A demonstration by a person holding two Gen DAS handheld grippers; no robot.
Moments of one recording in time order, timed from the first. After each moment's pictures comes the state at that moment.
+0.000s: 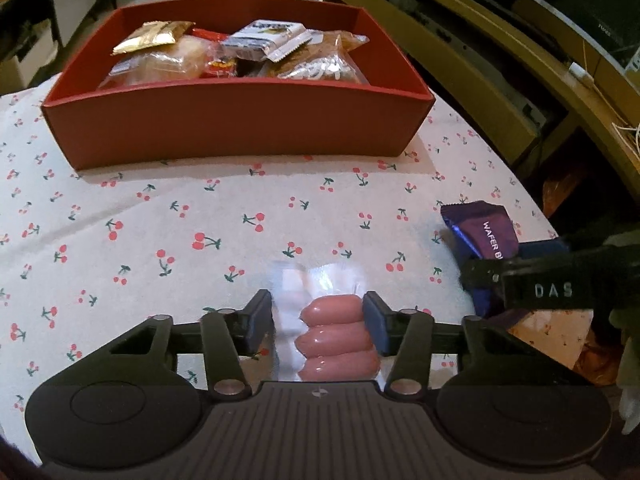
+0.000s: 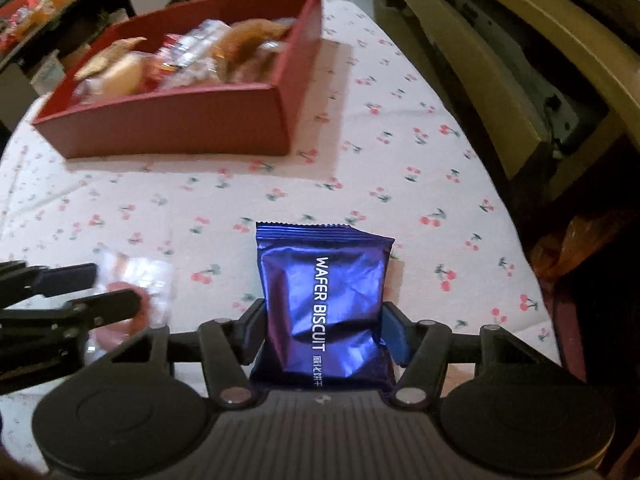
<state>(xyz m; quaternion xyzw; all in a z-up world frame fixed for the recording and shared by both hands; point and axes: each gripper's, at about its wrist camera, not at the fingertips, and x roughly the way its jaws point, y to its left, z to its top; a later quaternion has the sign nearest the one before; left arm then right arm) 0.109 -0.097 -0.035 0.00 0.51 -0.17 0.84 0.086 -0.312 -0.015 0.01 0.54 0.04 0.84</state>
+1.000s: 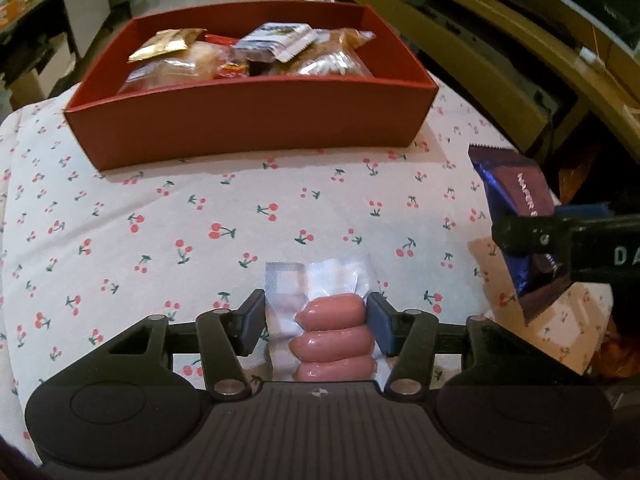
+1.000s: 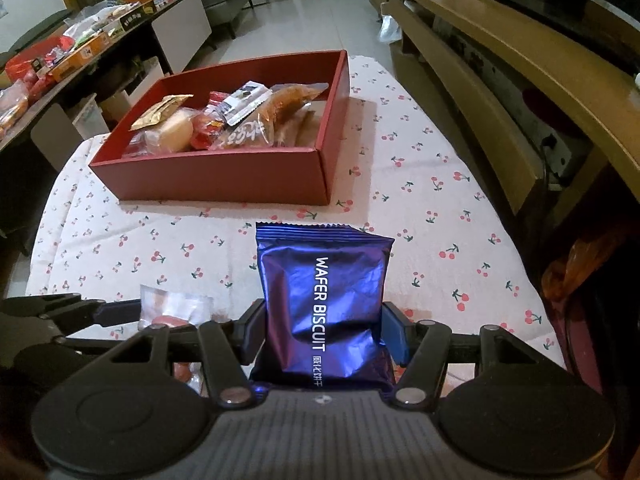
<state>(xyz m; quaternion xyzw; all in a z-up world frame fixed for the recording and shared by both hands) 0.096 -0.103 -0.030 0.03 0.50 -0.14 0.85 0.061 -0.311 0.020 0.05 0.48 0.07 0.87</state>
